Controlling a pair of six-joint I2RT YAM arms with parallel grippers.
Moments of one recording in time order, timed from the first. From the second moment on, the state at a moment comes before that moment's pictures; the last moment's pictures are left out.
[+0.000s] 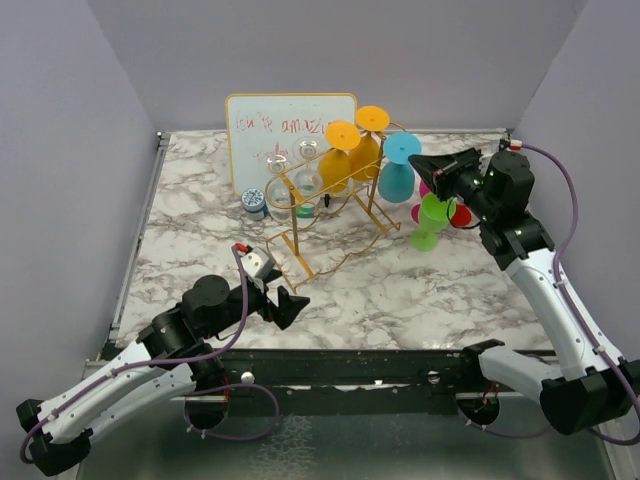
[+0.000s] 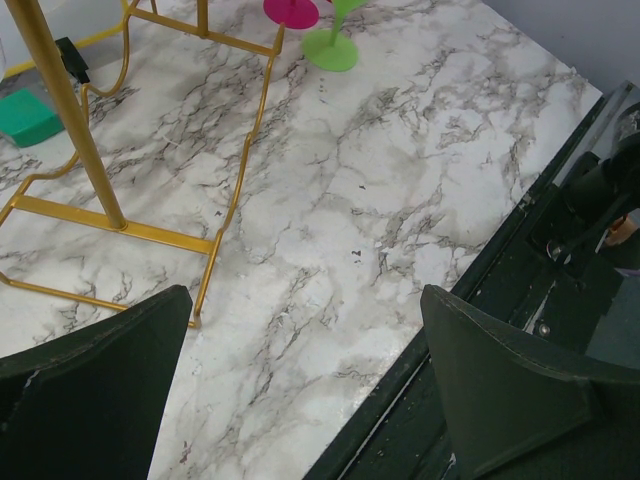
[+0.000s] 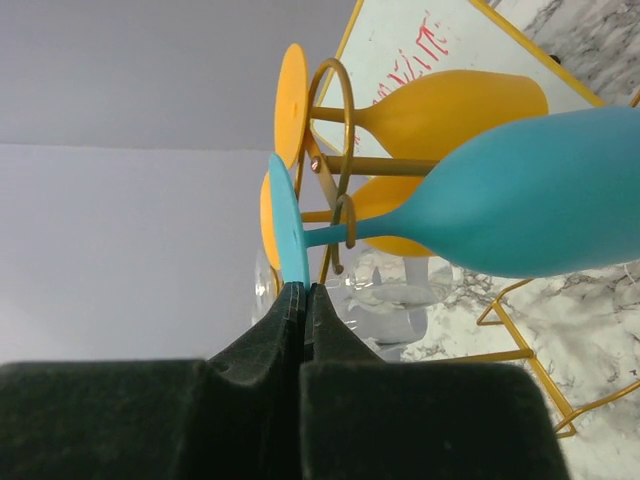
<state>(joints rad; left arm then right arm) -0.94 0.42 0.51 -0.31 -0.03 -0.24 0.26 1.09 1.10 -0.17 -0.15 1.31</state>
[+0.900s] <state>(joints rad) -0.94 0.40 0.51 -0.32 -0.03 -0.24 0.26 0.97 1.11 -0.33 -0.11 1.22</state>
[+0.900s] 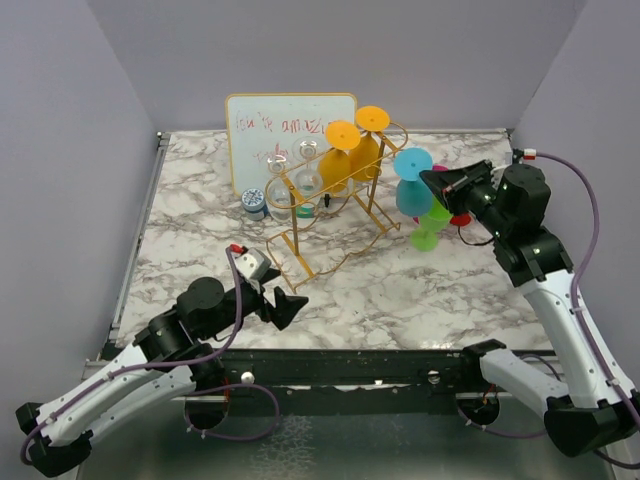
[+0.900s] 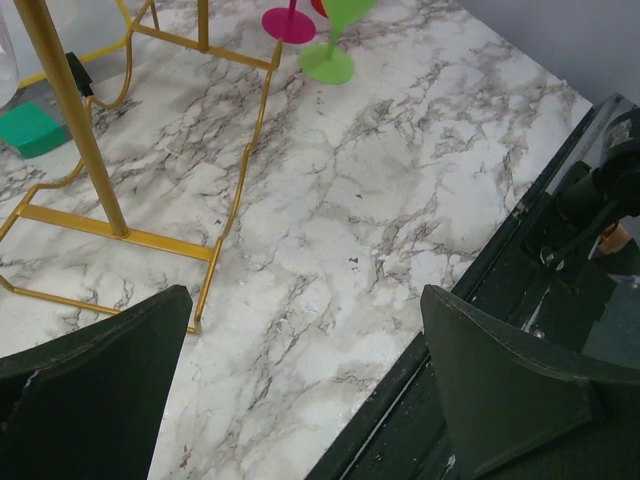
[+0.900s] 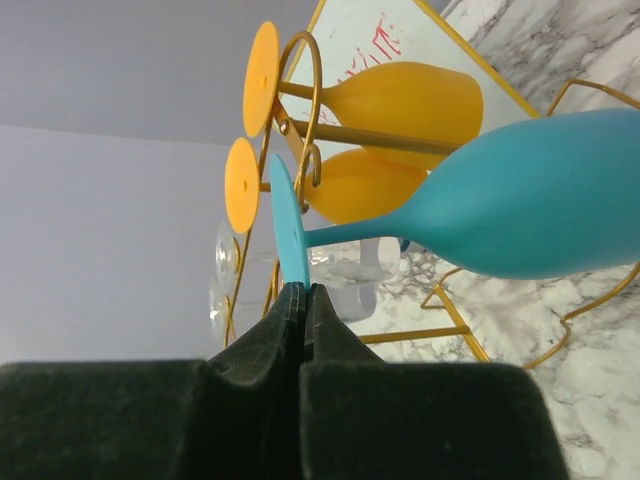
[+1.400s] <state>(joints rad) -0.94 0.35 0.46 -0.18 -0.01 -0.40 0.26 0.81 1.07 -0.38 -0.35 0.91</state>
